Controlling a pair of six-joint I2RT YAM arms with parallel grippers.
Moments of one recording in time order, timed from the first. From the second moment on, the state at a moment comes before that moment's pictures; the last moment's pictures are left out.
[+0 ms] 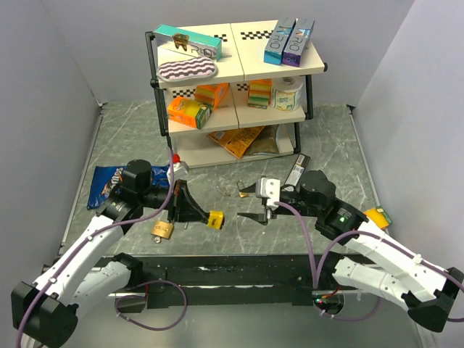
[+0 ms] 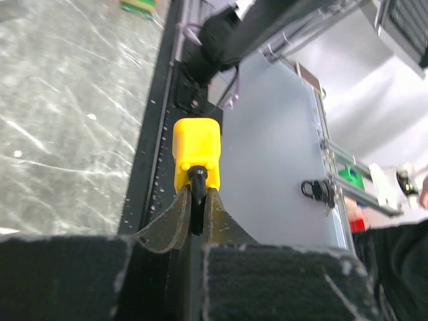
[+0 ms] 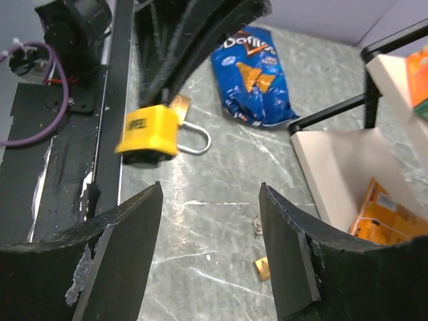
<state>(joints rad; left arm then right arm) -0.44 0.87 0.69 -0.23 1.18 -0.25 0.84 0.82 0.81 -0.20 -0.55 -0.43</state>
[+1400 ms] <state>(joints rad) -0.38 1.03 0.79 -0.34 0.90 -0.61 1.02 1.25 1.07 -0.28 -0.29 -0.51</state>
